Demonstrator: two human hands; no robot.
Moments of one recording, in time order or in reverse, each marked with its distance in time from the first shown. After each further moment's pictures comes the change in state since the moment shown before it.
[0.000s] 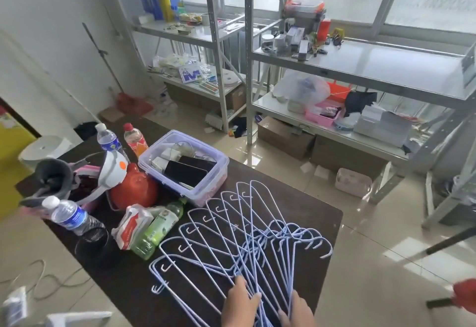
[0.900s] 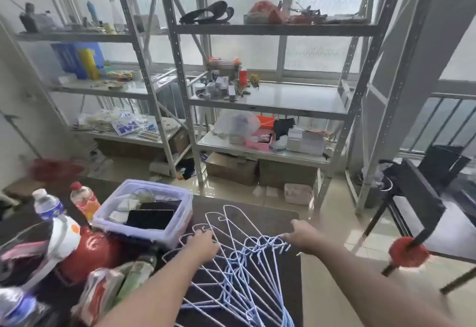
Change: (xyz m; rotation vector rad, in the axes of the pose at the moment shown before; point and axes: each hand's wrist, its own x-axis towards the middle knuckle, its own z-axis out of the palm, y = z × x) left_hand 0.065 0.070 -0.148 0.602 0.013 0.433; right_hand -0.035 -0.066 -0.164 0.030 0.282 0.105
